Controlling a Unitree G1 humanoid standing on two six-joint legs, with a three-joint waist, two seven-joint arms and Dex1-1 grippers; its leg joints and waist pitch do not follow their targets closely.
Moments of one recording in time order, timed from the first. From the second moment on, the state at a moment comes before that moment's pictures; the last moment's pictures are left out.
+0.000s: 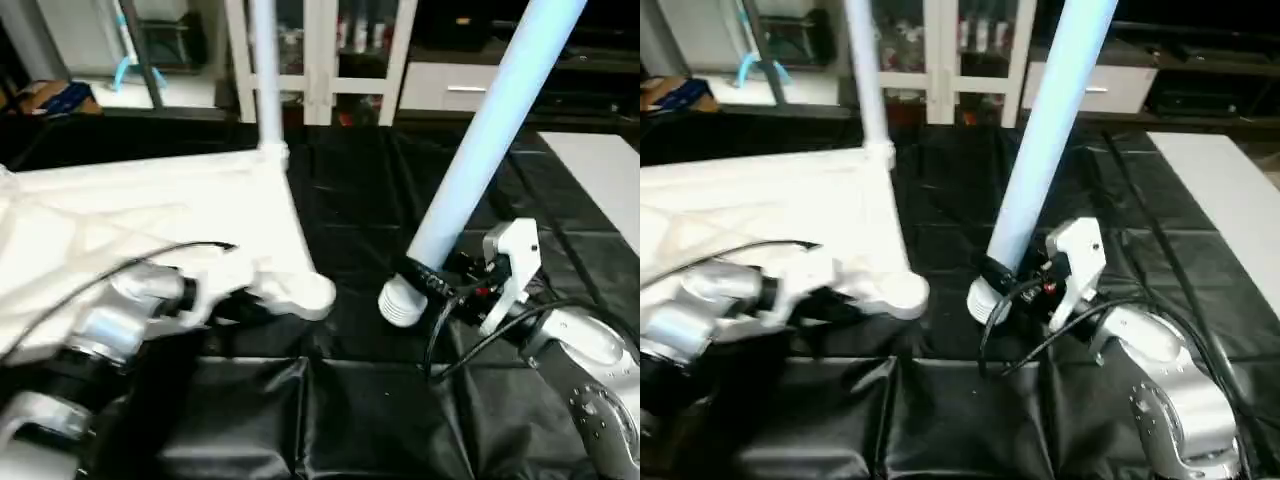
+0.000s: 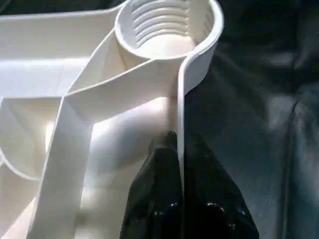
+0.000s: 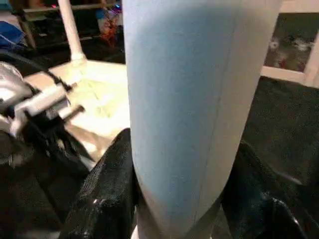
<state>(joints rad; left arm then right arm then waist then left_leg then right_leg) -0.49 0.53 -0.30 0.43 0.03 0.10 -1.16 -0.10 -0.39 -0.03 -0.38 0.50 0.50 0.61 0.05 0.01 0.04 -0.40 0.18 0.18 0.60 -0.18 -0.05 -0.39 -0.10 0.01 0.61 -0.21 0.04</state>
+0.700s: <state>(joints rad) -0.40 0.54 -0.28 0.27 -0.01 0.16 -1.14 -0.08 -0.37 0.02 -0.38 0.50 0.51 0.61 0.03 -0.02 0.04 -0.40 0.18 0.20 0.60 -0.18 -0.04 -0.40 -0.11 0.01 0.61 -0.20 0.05</state>
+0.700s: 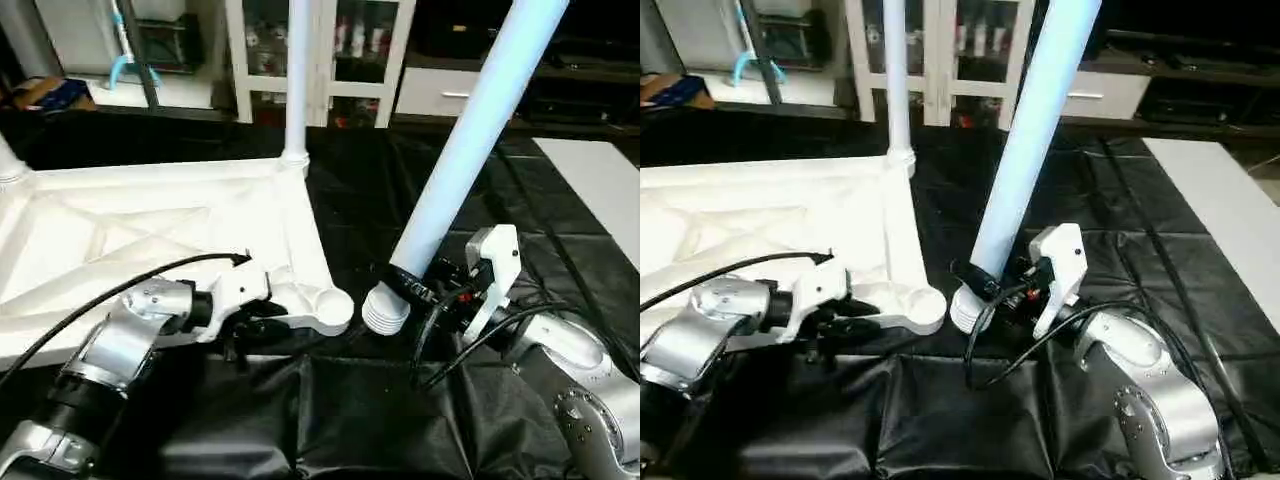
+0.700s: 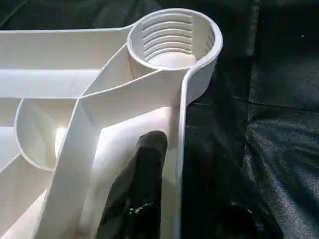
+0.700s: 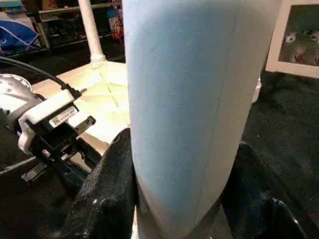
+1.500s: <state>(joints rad) -0.36 0.63 -0.26 0.24 -0.01 0.18 -1.14 -0.07 -0.37 0.01 -0.39 0.50 0.51 0.60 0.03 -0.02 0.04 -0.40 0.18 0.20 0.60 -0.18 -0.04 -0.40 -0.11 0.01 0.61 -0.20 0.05</state>
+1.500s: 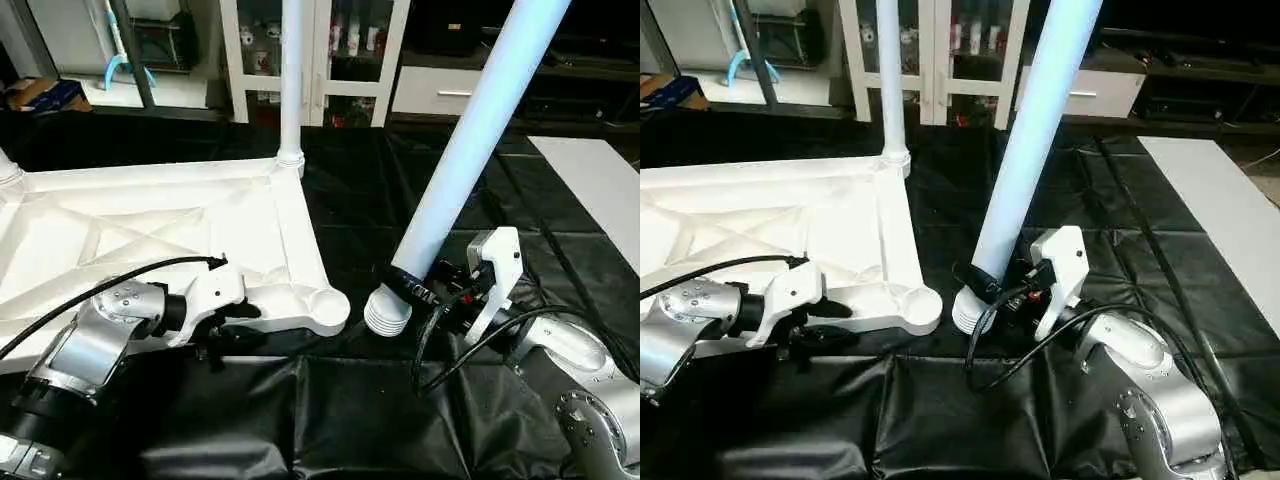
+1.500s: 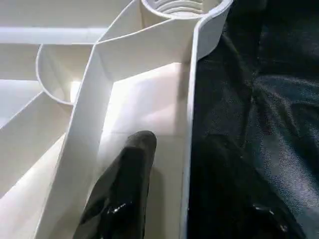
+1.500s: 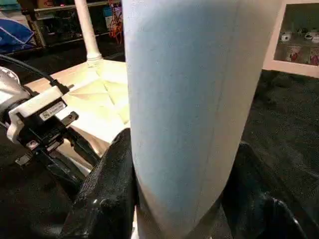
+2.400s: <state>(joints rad) -0.41 0.60 -0.31 0.31 0.05 0.10 -1.13 -0.16 -0.35 0.02 -0.36 0.50 0.51 0.59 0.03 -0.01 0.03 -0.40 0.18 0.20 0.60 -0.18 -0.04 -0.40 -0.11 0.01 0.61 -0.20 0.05</state>
